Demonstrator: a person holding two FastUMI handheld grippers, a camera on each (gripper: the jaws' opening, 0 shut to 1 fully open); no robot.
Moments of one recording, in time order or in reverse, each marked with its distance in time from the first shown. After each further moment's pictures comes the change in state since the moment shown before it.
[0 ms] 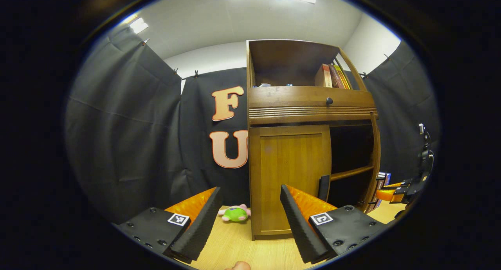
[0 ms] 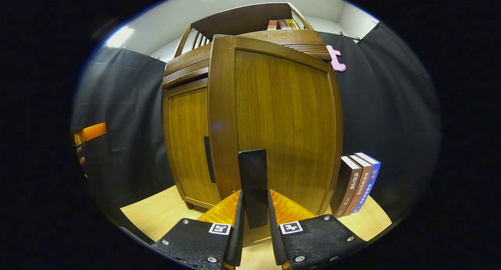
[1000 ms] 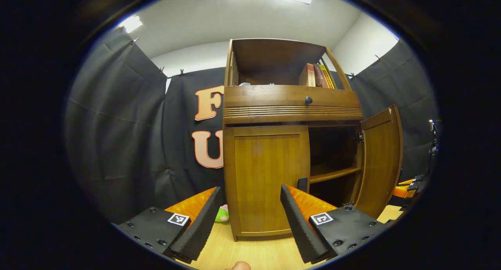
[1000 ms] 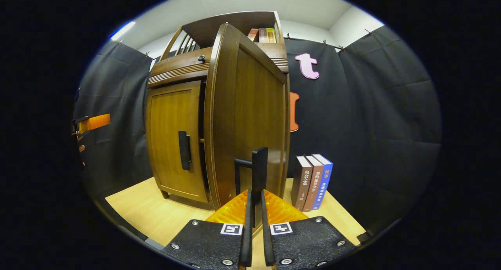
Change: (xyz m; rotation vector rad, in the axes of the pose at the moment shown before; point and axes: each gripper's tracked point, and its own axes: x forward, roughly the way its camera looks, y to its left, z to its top) left arm 0.009 -0.061 -0.002 -0.007 0.001 -0.103; right arm -0.089 -0.092 0.002 -0.076 -0.011 -0.205
